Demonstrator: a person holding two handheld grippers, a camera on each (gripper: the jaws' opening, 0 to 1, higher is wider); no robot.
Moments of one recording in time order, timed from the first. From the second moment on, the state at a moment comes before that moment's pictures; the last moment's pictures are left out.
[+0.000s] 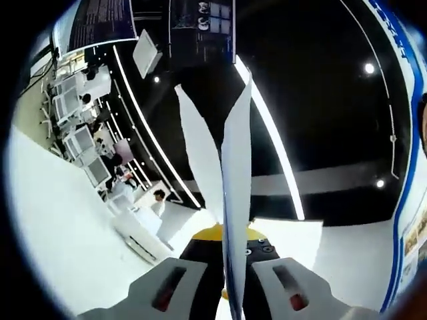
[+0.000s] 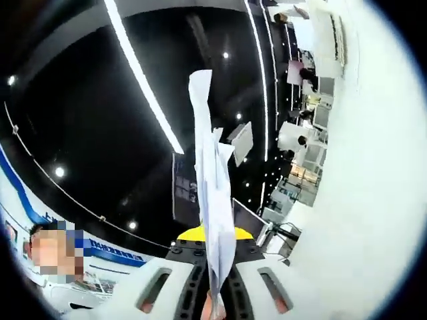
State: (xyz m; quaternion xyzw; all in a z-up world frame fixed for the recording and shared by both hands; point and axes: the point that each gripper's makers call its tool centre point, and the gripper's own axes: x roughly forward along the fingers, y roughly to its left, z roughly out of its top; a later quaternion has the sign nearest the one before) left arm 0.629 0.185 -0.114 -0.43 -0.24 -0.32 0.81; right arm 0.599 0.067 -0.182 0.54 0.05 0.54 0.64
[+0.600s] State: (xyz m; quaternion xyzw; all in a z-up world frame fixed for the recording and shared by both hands) left arm 0.622 0.155 -0.122 -0.36 -0.22 -0.37 0.83; right arm 0.612 0.023 -0.157 0.35 0.03 0.52 0.78
